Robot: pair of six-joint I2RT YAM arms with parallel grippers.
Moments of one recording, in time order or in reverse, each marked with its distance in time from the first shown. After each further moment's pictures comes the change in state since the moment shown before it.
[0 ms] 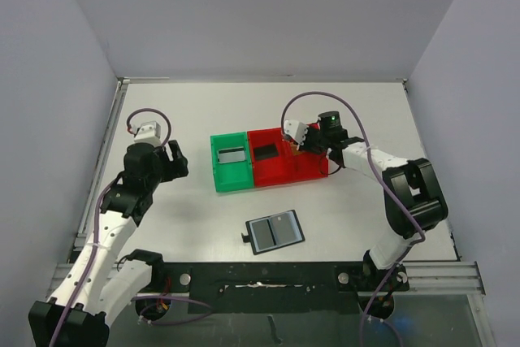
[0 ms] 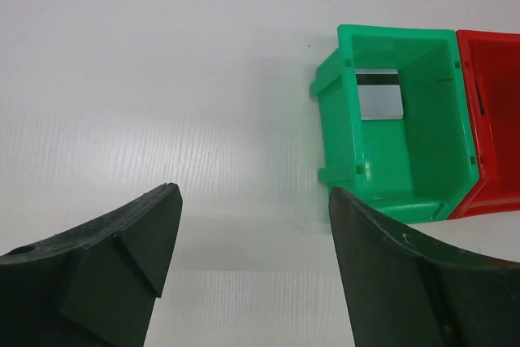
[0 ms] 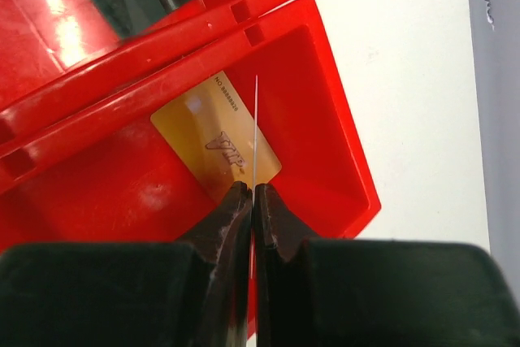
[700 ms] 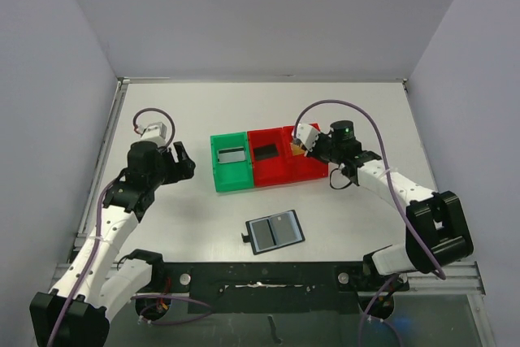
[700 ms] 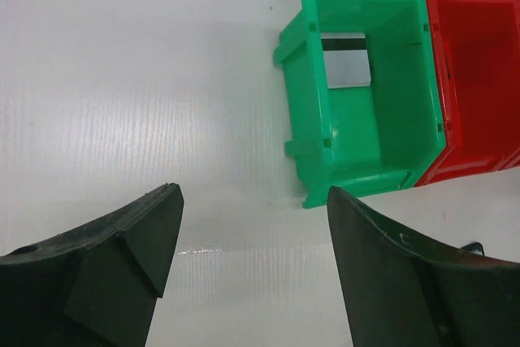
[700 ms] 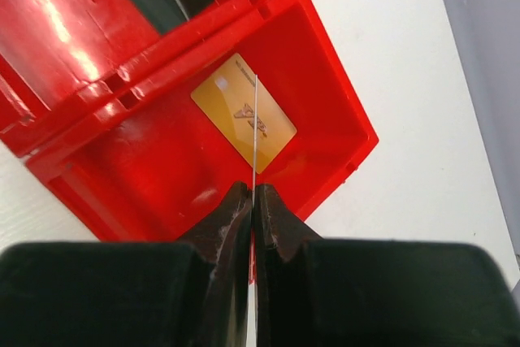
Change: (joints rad) left arm -0.002 0.052 0.007 -0.037 0.120 -0.058; right arm 0.015 -0.273 -0.167 0.005 0.002 0.152
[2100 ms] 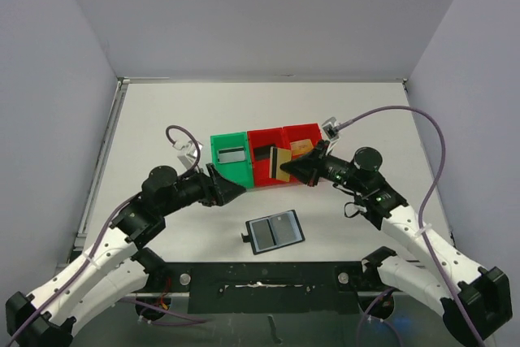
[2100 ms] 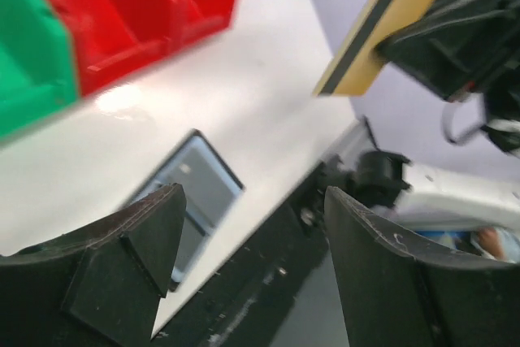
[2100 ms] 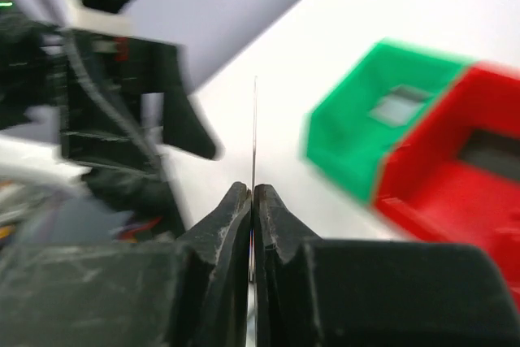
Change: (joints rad) left arm -0.439 -0.151 -0.172 0.398 0.373 -0.450; right arm 0.175 -0.448 -0.239 0.379 -0.417 1.436
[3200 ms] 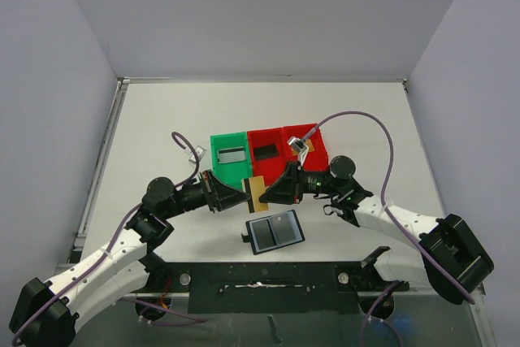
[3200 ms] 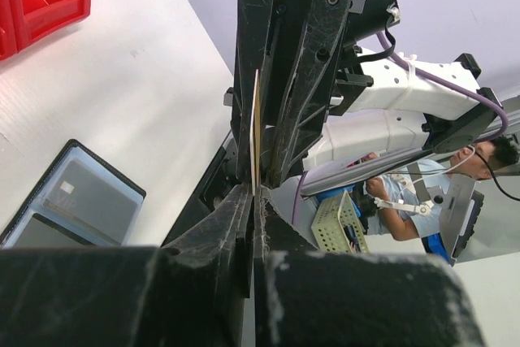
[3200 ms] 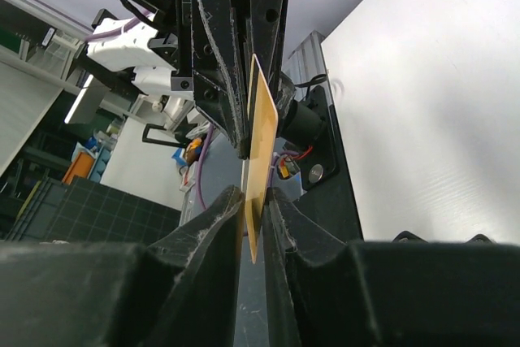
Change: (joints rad) left arm 0.018 0.031 -0.183 0.478 0.186 -0.211; right arm 0.099 0.272 -0.087 0.450 -0.249 0.359
